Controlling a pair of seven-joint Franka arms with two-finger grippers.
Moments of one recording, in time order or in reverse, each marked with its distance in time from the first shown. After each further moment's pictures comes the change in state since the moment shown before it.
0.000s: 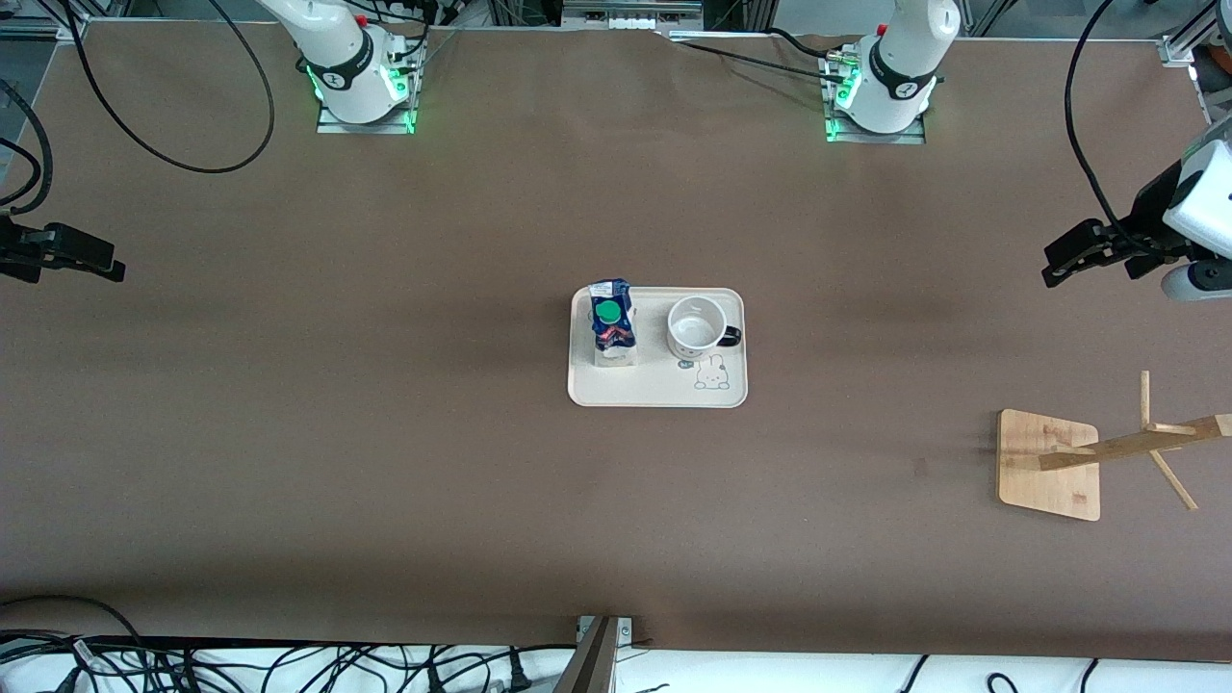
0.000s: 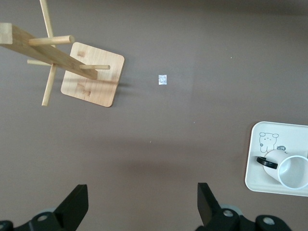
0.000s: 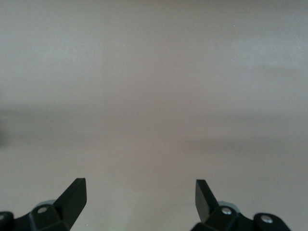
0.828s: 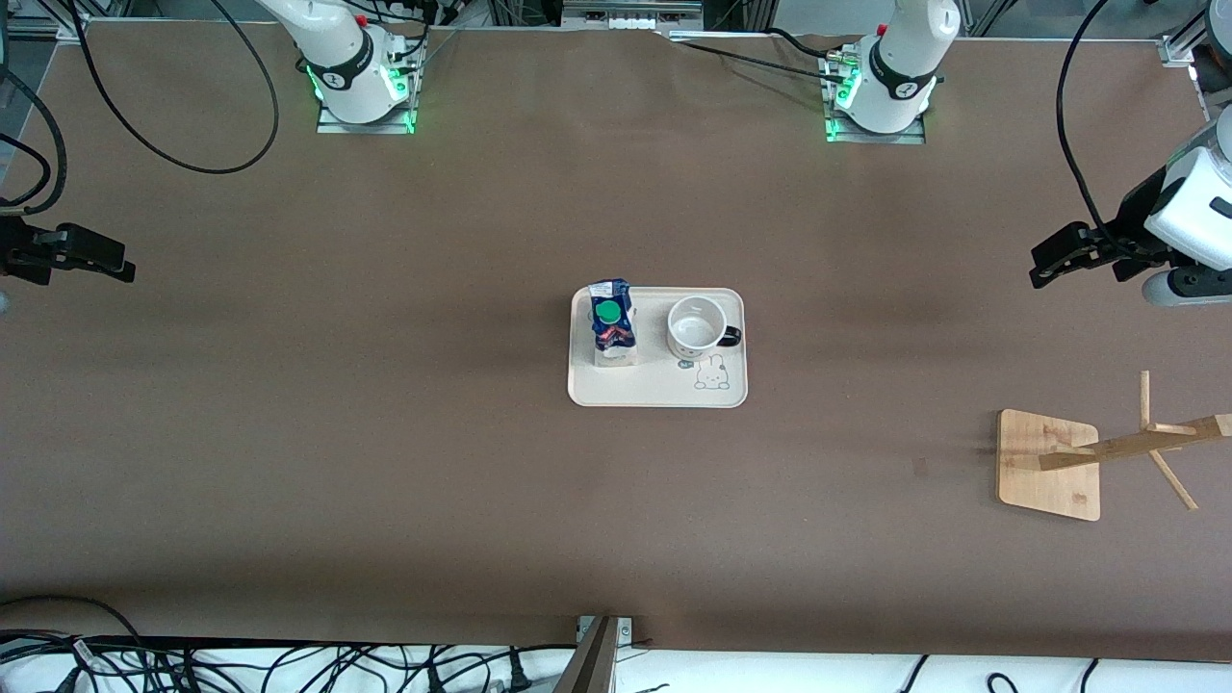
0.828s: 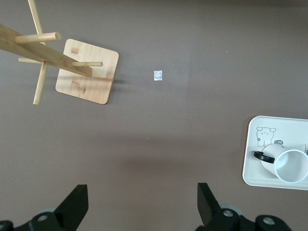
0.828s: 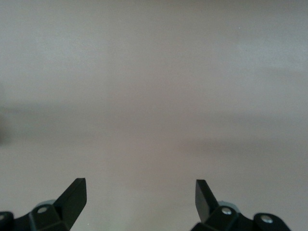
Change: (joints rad) left arm -0.003 0.011 -0.014 0.015 0.000 -0.027 -0.001; right arm 0.008 0.001 0.008 0.000 0.000 0.000 0.000
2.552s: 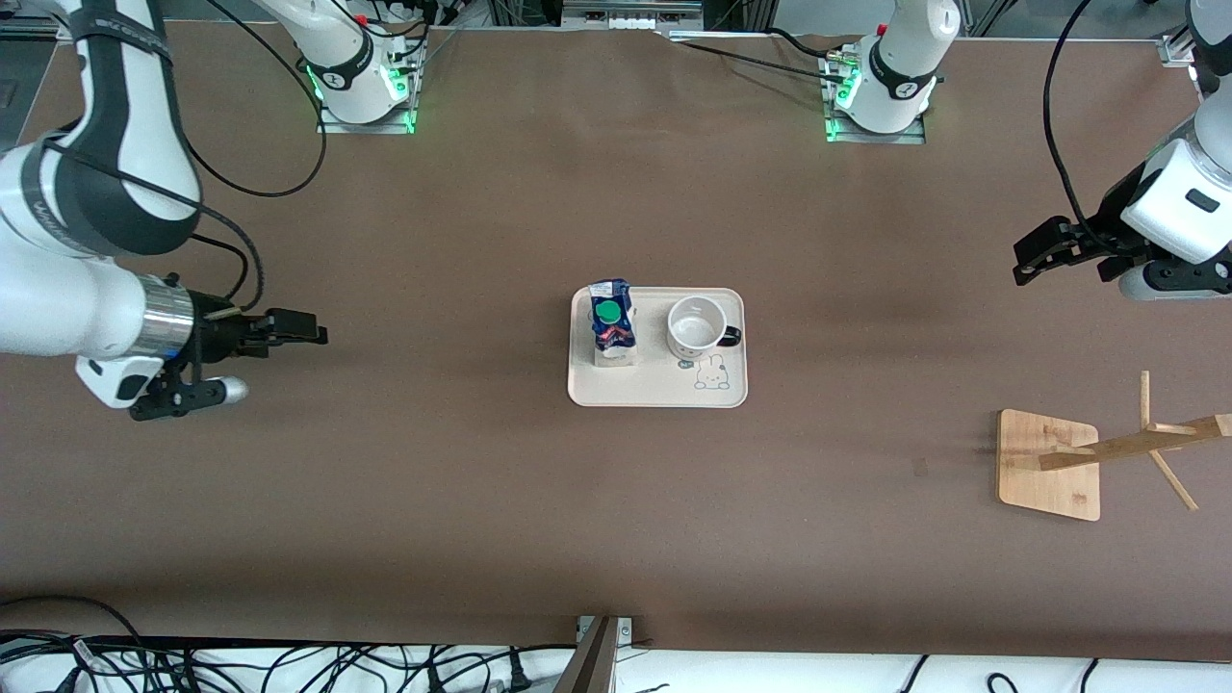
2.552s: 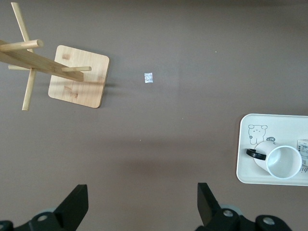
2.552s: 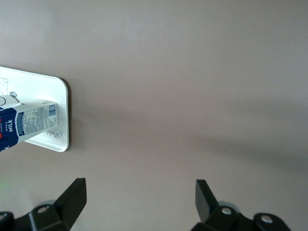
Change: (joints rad) left arm -0.006 0.000 -0.030 0.012 0.000 0.000 0.000; right arm 0.164 0.227 0.017 -0.002 0.292 0.143 0.019
